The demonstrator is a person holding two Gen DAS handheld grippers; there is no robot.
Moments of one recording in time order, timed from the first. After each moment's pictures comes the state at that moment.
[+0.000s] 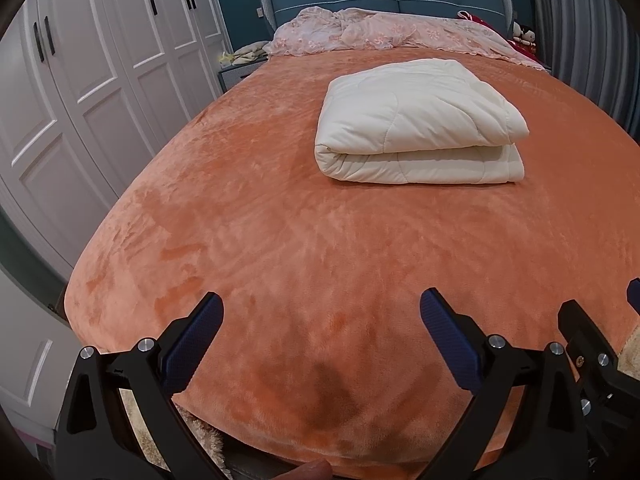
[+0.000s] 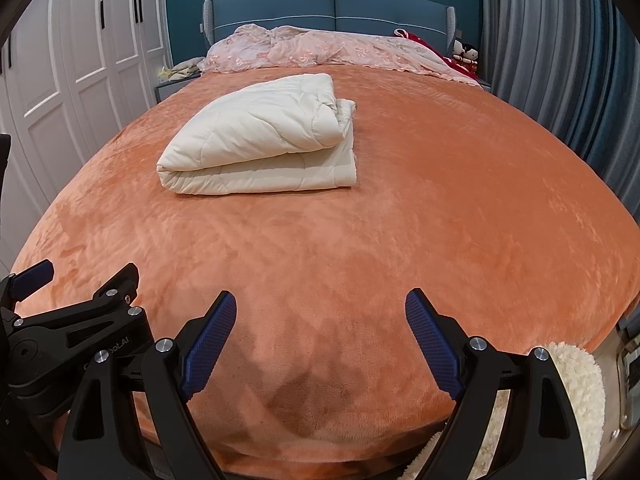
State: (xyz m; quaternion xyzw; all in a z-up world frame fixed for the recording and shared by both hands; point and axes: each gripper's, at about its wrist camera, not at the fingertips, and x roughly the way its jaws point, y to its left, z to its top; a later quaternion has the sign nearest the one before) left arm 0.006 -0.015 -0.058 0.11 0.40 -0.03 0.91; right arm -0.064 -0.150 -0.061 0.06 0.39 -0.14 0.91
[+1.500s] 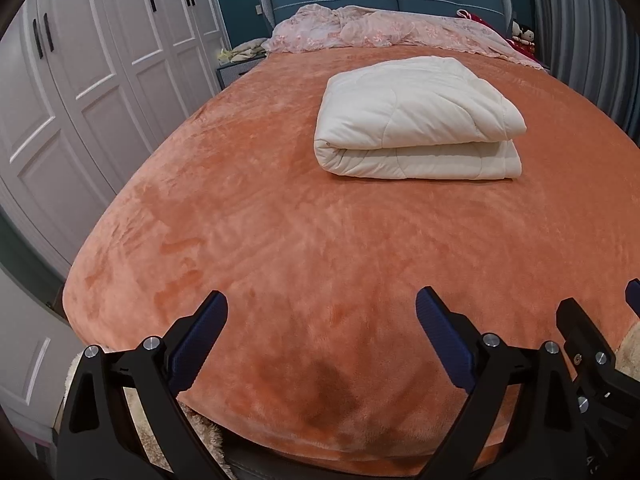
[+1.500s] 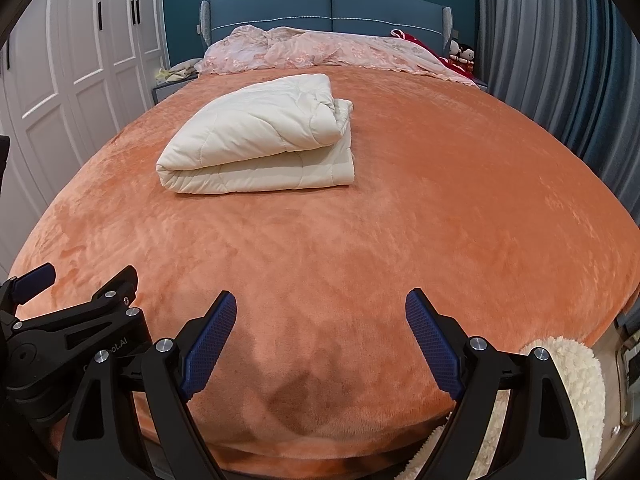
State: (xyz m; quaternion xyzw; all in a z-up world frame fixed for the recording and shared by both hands) left arm 0.000 -0.012 -0.058 0.10 0.41 -0.03 0.91; right arm -0.067 -0.147 -0.060 0.06 0.40 -0.14 0.91
